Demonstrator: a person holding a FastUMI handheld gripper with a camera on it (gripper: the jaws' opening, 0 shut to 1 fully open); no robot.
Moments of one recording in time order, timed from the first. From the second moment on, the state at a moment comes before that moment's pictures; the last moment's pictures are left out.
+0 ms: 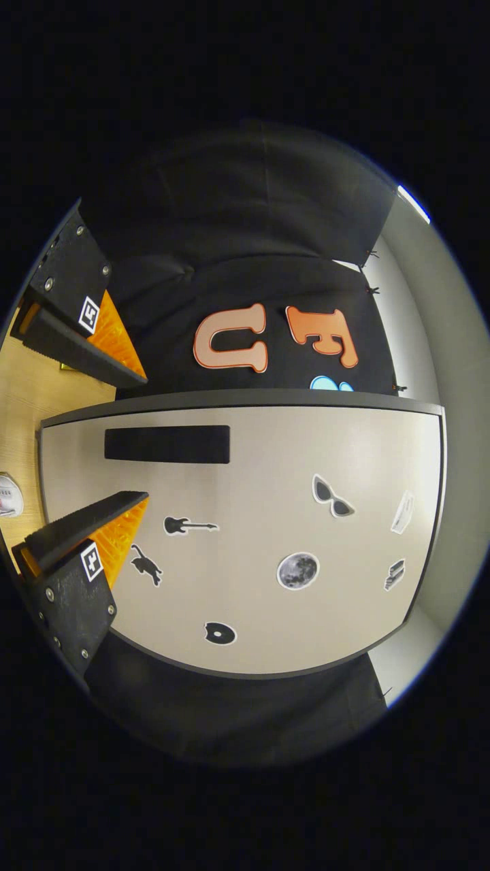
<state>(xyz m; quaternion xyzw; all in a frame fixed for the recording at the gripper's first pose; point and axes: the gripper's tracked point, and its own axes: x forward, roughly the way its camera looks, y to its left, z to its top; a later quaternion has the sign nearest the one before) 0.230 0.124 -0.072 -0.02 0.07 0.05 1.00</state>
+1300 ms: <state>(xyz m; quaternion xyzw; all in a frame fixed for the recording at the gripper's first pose) 0.223 0.113 -0.076 0.02 0.07 0.07 0.99</state>
